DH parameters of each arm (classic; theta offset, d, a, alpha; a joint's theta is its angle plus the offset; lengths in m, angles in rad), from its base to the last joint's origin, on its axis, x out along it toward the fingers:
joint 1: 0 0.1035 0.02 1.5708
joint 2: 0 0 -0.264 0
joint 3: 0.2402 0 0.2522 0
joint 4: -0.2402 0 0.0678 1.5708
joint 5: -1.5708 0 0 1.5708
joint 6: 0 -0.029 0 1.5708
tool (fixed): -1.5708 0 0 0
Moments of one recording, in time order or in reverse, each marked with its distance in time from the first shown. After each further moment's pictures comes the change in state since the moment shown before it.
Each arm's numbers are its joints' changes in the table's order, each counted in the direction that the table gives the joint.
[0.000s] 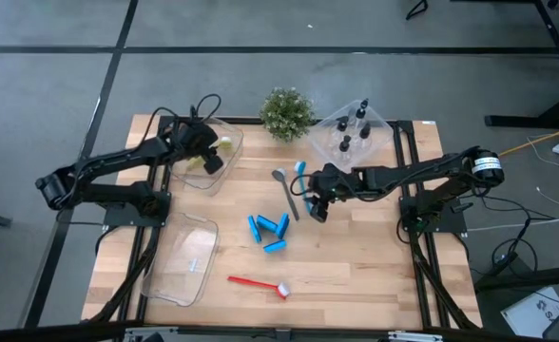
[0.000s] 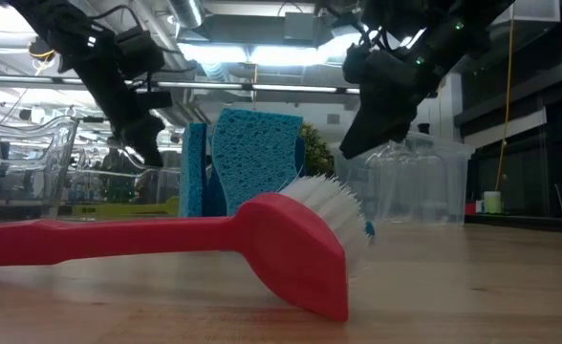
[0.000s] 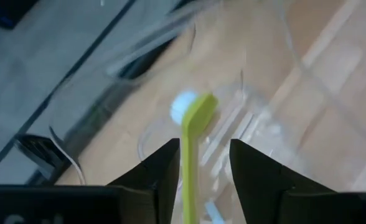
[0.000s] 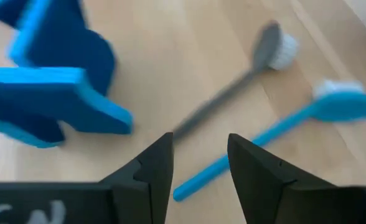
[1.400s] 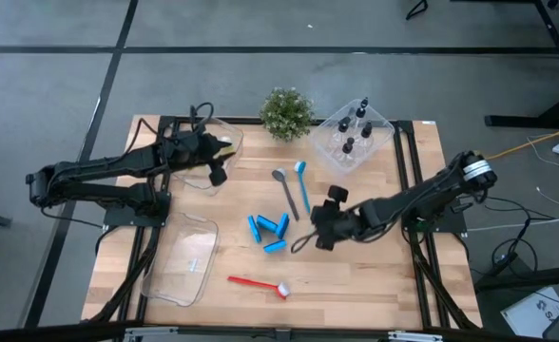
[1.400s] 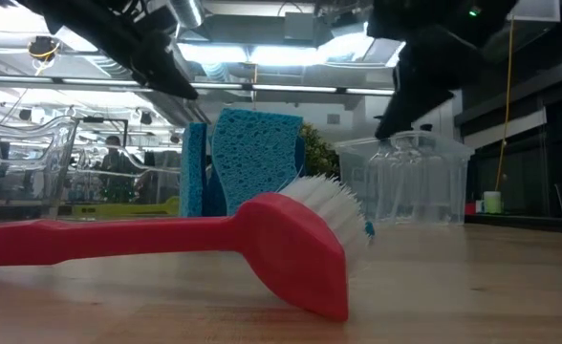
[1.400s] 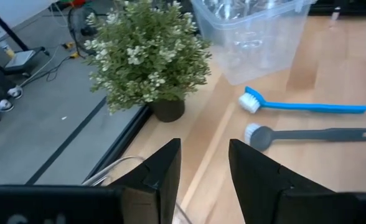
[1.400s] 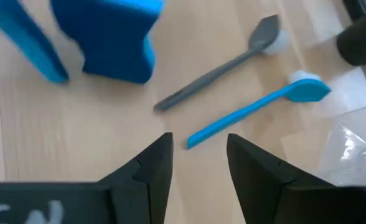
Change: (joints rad) left arm -0.339 0.193 0.062 0.113 -0.004 0.035; right arm 0.374 -0.098 0.187 -0.367 0.432 -0.105
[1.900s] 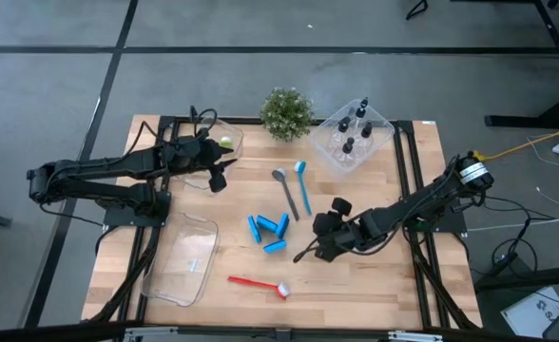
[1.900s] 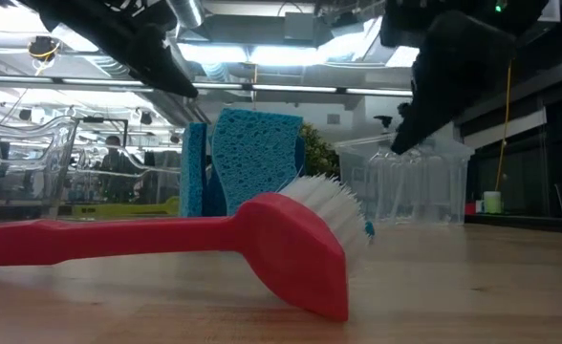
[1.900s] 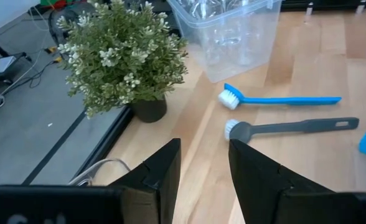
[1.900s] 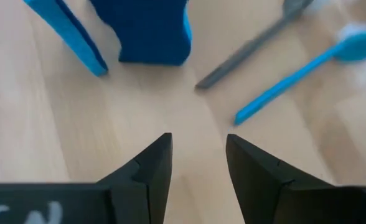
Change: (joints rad) left arm -0.066 -0.001 0.000 -0.016 0.000 0.000; right arm 0.078 -0.046 -0.021 0.025 -0.053 -0.263
